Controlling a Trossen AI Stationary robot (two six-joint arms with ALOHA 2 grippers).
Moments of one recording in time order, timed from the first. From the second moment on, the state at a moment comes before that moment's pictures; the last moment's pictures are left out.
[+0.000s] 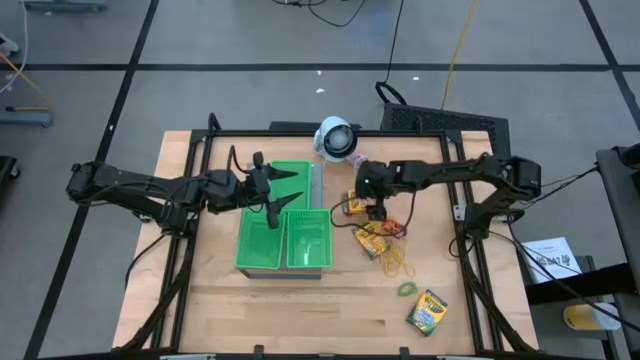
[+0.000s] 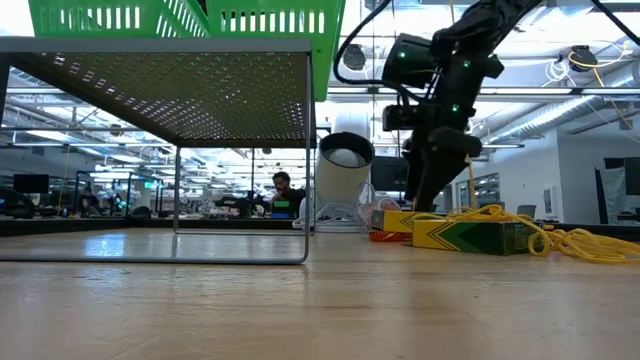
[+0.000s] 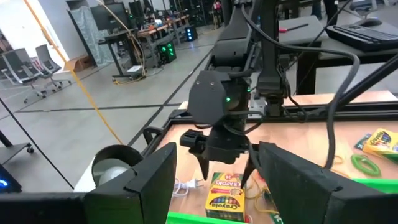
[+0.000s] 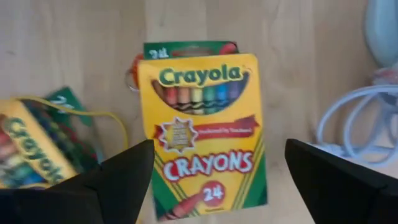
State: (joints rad) left arm -0.08 1.11 0.84 0.14 -0.36 0.15; right arm -0.26 1.57 0.95 -0.51 0.03 -0.24
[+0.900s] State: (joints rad) left arm -0.08 1.11 0.84 0.13 -0.36 0.14; right arm -0.26 1.69 0.94 -0.43 0.10 -0.38
